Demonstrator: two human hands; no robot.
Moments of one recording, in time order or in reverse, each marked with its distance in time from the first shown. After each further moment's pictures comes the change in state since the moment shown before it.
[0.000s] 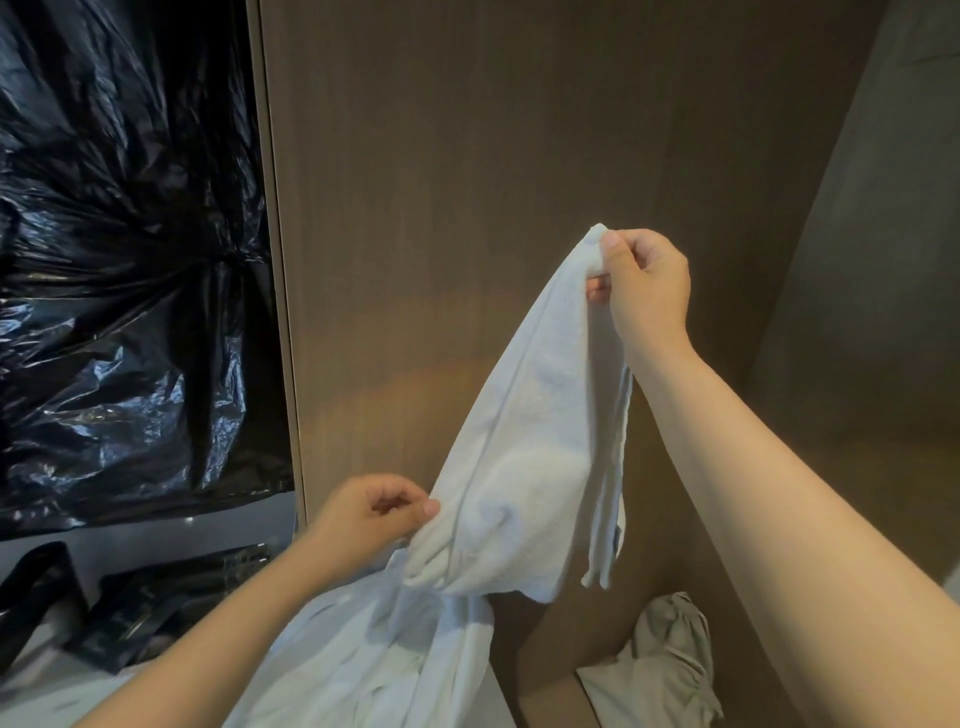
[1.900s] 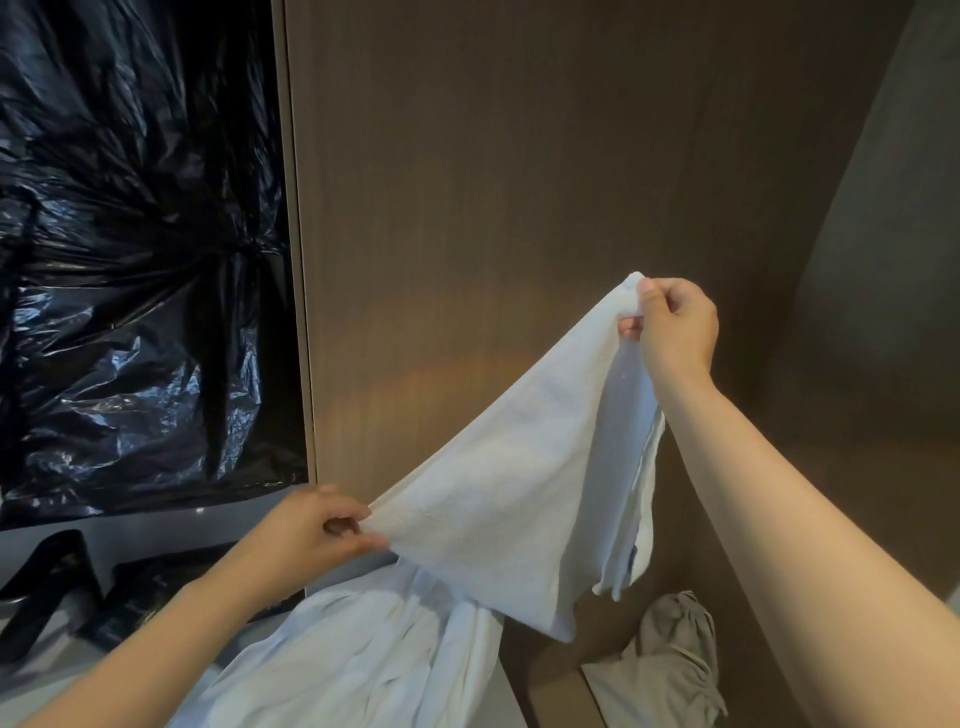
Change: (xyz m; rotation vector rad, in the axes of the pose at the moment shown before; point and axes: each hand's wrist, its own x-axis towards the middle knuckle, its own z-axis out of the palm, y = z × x) left_hand -0.017 -0.043 -0.052 0.521 0.022 0.055; right_hand -0.003 0.052 -0.009 -0.068 0.093 0.119
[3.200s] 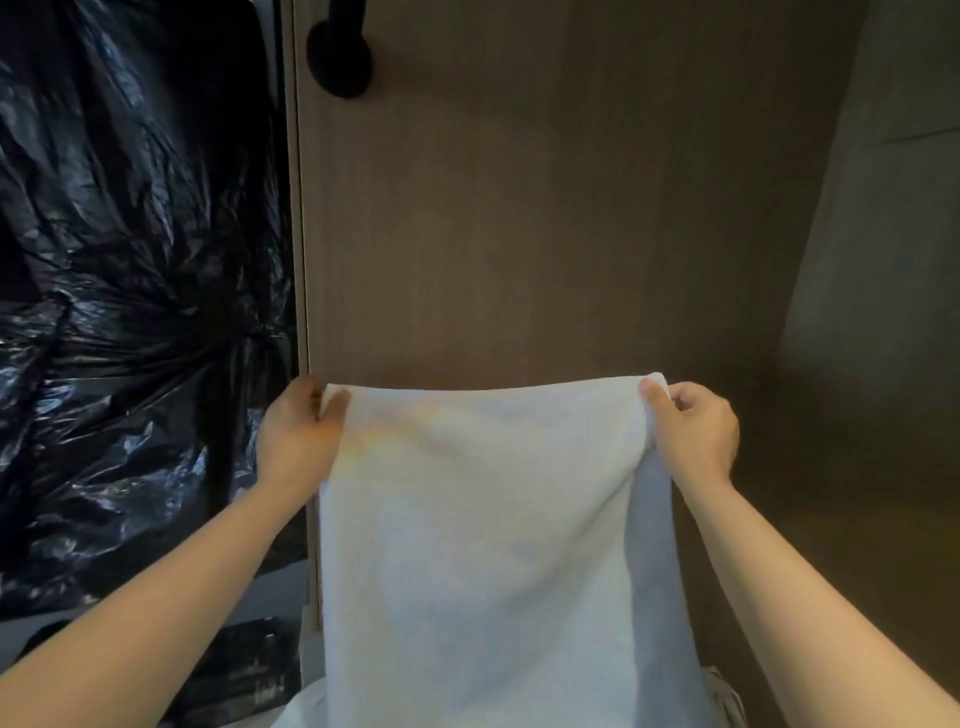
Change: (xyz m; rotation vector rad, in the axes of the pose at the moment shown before) left_hand 0.103 0.049 -0.078 -0.124 0.762 -0.174; right_hand -0.001 0.024 -0.031 -0.283 0.060 -0.026
